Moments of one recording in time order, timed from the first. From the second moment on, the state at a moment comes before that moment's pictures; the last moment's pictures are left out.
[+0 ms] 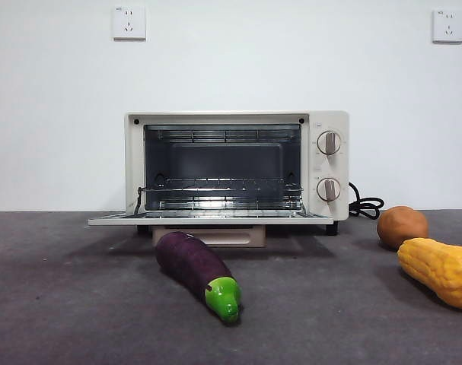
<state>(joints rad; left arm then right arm) -0.54 1.30 1.72 -1.19 0.04 -0.05 -0.05 1.15 1.17 -0.95 -0.37 0.22</state>
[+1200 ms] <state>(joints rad) -0.54 0.90 1.72 -1.32 0.02 -0.10 0.16 1.90 1.49 -0.68 0.06 0.43</state>
